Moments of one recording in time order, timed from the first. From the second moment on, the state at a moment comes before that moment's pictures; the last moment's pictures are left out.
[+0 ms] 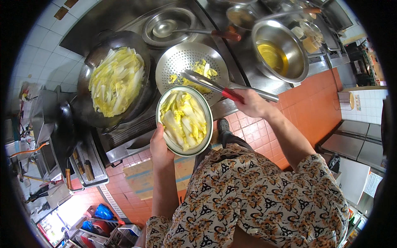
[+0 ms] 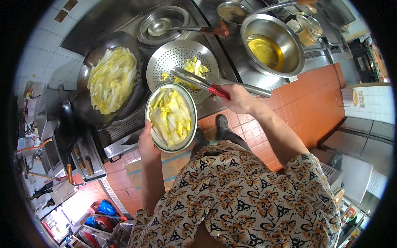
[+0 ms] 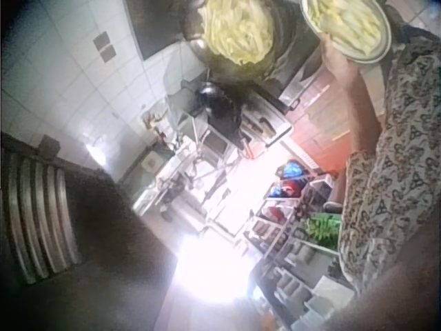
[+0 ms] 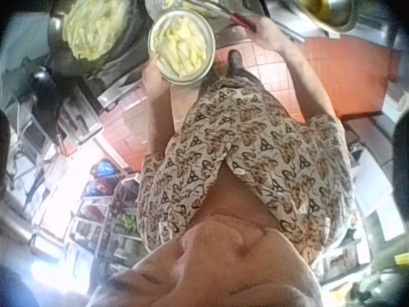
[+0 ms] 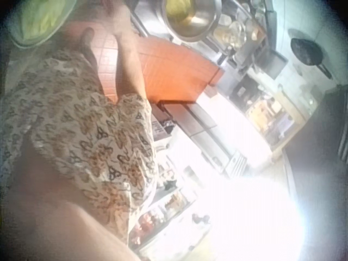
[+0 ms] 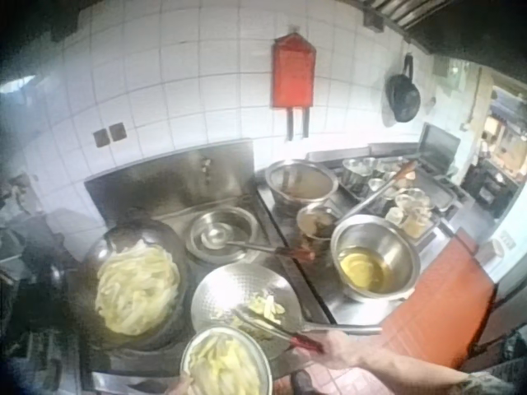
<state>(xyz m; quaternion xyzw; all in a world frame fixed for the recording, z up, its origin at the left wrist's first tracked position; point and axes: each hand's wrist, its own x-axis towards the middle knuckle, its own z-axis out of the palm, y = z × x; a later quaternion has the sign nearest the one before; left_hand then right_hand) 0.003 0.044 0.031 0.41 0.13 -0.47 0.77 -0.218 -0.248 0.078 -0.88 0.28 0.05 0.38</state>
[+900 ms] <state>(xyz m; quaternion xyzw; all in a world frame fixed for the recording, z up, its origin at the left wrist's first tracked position) 0.030 0.030 0.030 0.48 0.14 -0.52 0.69 -0.252 -0.236 0.115 -0.85 0.15 -0.03 0.50</state>
